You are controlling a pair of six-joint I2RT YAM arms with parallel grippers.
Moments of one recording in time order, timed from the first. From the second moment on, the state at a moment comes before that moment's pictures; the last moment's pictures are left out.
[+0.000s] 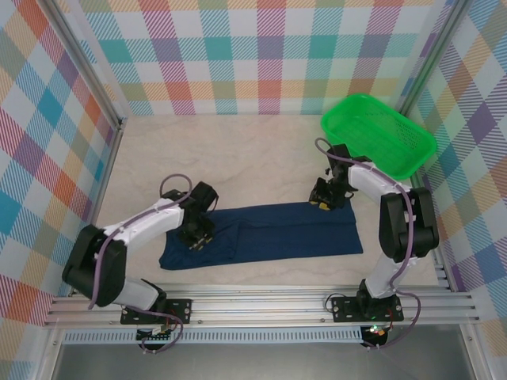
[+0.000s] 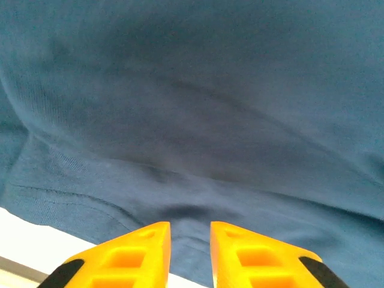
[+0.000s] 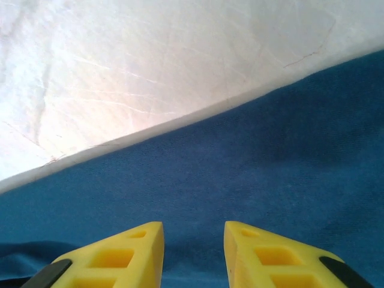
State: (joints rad) left arm -0.51 1.45 0.86 -0.93 0.07 -1.30; right arm 0.22 1.74 1.16 -0.82 -0.28 0.56
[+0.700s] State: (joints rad) left arm -0.21 2.73 2.61 -1.04 0.23 -1.00; right arm 0.44 1.76 1.01 -0.81 -0.32 0.92
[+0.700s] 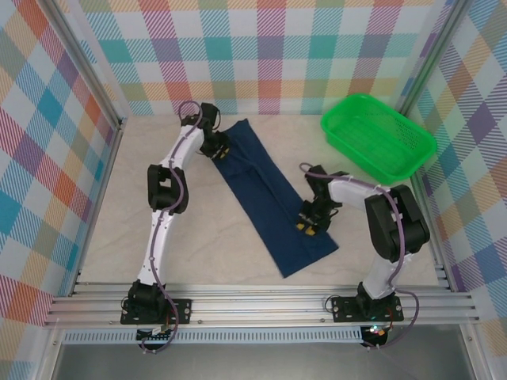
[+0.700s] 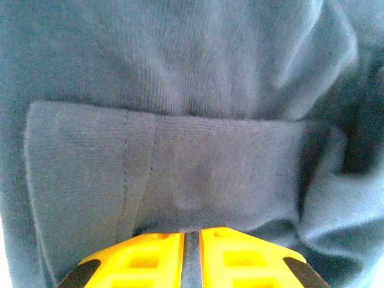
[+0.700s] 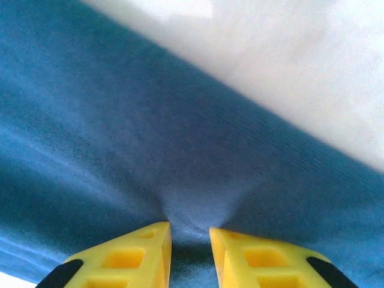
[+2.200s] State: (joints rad) left arm -0.51 1.23 0.62 -0.96 0.44 -1.05; right arm 0.74 1.47 0.81 -0.70 -0.41 1.01
